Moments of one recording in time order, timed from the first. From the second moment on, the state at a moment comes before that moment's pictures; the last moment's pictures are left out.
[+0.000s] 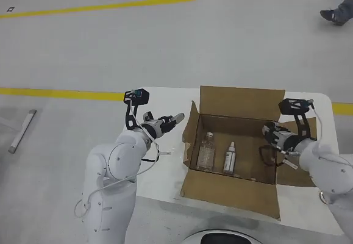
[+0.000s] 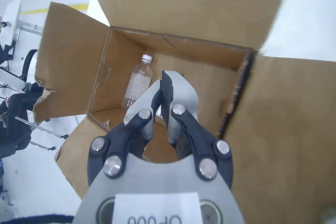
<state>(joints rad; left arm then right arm) 0.96 -1.42 -1.35 -1.93 1.03 0.21 -1.17 -1.37 -1.06 1.56 -2.16 -0.74 0.38 0.93</state>
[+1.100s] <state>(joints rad) 0.96 -1.42 -1.35 -1.93 1.03 0.21 -1.17 -1.82 -1.01 1.91 -2.05 -1.27 -0.27 1.26</state>
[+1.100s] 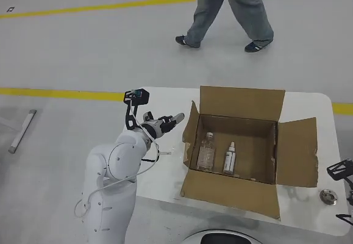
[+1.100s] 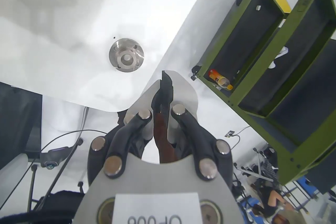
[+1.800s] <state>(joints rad) 0.96 -1.42 -1.35 -1.93 1.03 0.21 -1.17 -1.72 -1.01 1.80 -1.87 -1.19 -0.27 1.27</state>
